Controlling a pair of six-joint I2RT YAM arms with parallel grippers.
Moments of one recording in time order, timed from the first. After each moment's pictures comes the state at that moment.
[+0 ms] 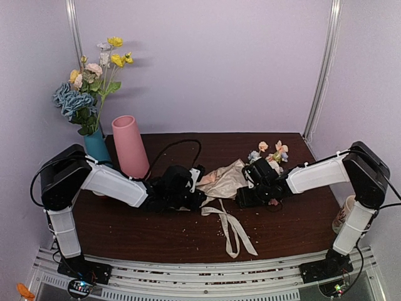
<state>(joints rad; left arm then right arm) -0.96 1.90 0.98 0.30 -0.04 -0.40 0.71 1.72 0.86 -0.13 0.09 0.49</state>
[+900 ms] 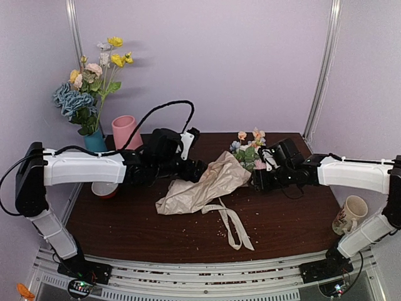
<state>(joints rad) -0.92 1.66 1.17 -0.02 -0.21 -0.14 0.62 1.40 0.88 -0.33 0.04 0.40</state>
